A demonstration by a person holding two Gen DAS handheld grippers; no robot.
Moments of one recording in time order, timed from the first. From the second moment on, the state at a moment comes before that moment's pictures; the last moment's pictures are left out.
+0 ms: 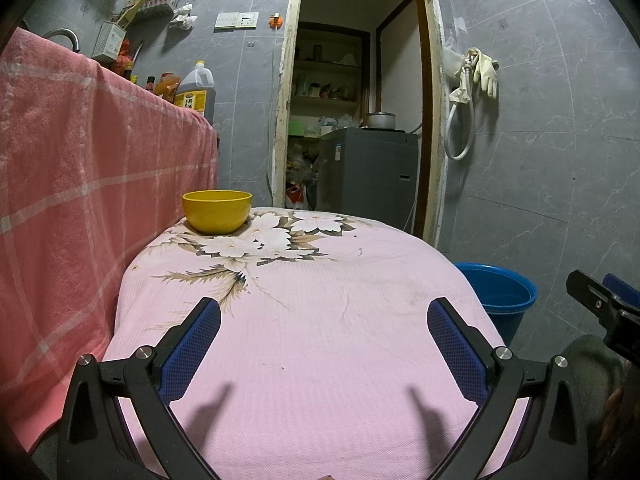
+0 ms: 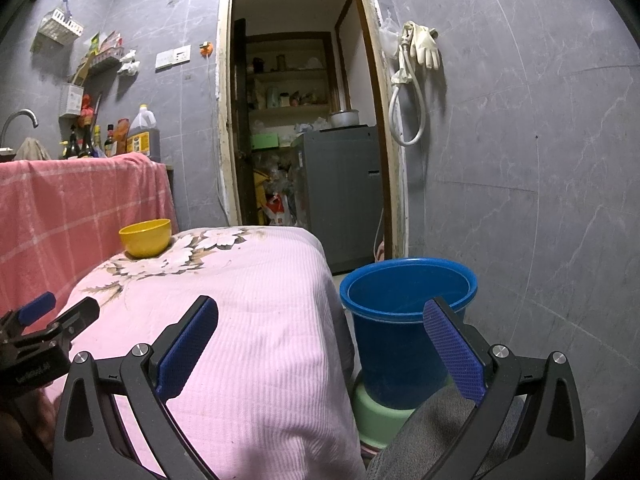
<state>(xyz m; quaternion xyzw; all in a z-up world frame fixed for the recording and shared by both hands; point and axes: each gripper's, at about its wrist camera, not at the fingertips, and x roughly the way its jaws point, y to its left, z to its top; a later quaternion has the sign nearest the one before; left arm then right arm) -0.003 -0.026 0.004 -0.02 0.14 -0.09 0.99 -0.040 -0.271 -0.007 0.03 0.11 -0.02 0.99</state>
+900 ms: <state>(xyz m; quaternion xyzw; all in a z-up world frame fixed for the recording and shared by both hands) -0.007 -0.028 0.000 0.00 0.13 -0.07 0.99 -0.042 -0.270 -0.008 0.03 0.11 -0.02 0.99</state>
